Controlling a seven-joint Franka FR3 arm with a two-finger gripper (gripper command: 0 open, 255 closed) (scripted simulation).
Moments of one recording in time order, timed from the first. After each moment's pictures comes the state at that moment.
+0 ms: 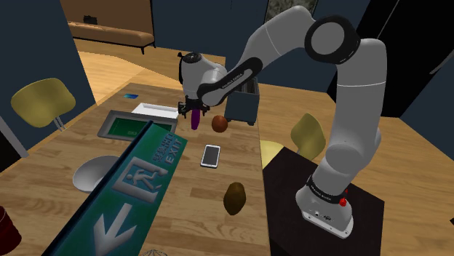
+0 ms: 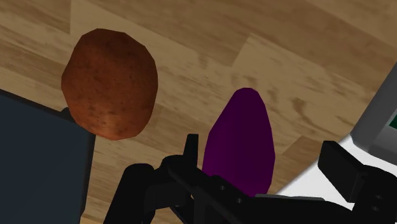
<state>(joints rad) -0.12 0.40 0.33 -1.94 -0.62 2.40 1.19</state>
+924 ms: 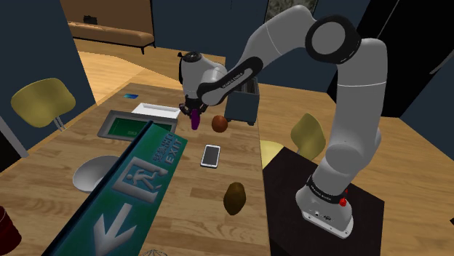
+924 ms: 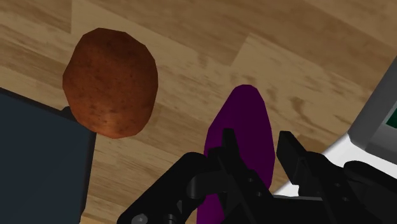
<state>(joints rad) -0.12 0.39 0.33 -1.94 -0.61 2.40 1.19</state>
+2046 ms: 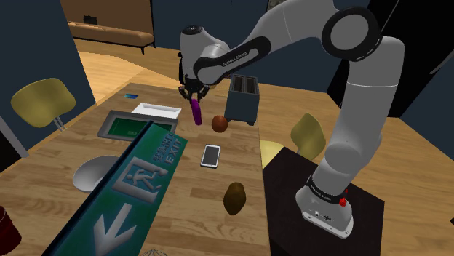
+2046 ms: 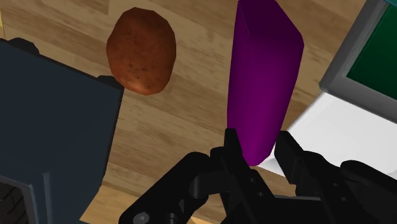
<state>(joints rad) -0.15 0.27 0.38 -1.88 -0.49 2.24 1.07</state>
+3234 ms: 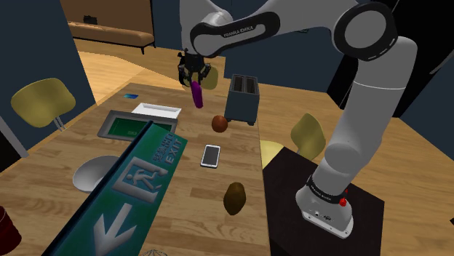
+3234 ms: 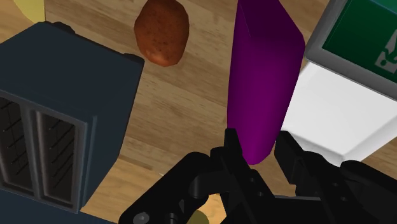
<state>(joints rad) -0.16 0.19 0.40 -1.75 -0.41 2.05 0.97</state>
